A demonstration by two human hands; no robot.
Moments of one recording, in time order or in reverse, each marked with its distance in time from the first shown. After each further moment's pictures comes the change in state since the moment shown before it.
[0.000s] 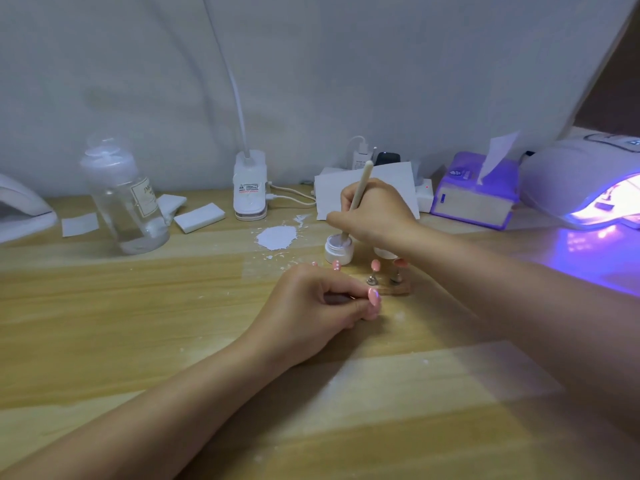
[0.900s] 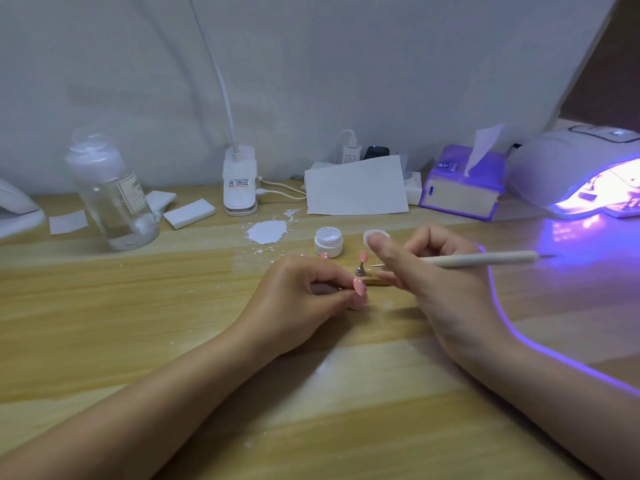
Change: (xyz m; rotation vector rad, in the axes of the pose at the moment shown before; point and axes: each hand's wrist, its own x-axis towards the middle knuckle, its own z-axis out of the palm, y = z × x) left_hand -0.001 0.004 0.001 -0.030 0.011 -0.031; right_hand -0.118 0.004 -0.025 0.803 0.242 0.081
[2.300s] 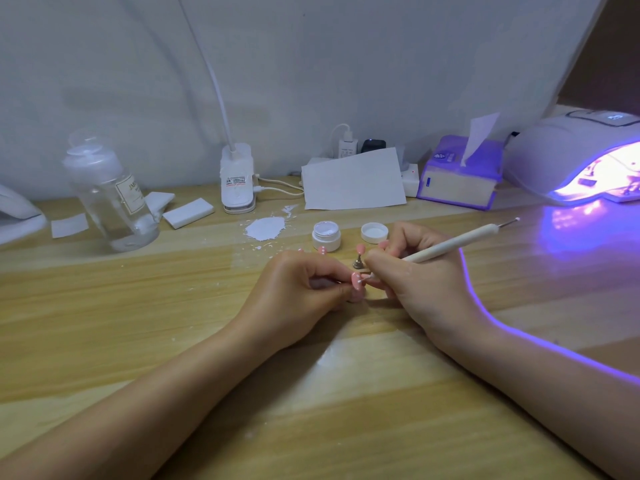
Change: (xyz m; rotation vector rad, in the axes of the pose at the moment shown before) left_hand -0.001 0.006 0.000 0.120 -0.004 0.058; right_hand 0.007 0.017 0.007 0.101 -0.066 -0.023
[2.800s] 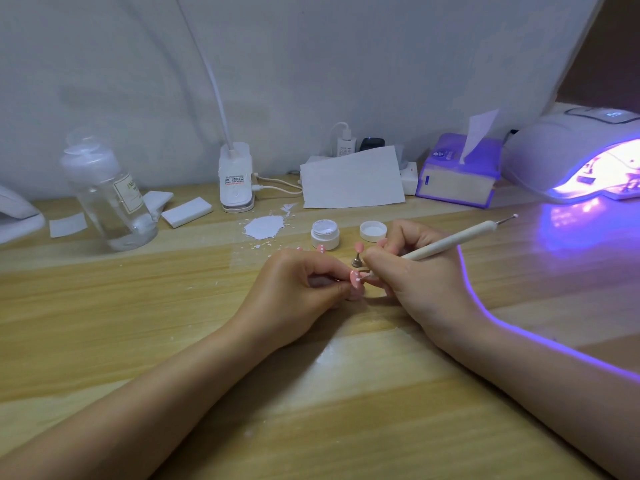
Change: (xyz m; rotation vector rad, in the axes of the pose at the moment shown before) left_hand 0.000 -0.003 0.000 -0.018 0.005 -0.011; right_hand 0.001 0.001 -0.001 -0.046 0.009 0.003
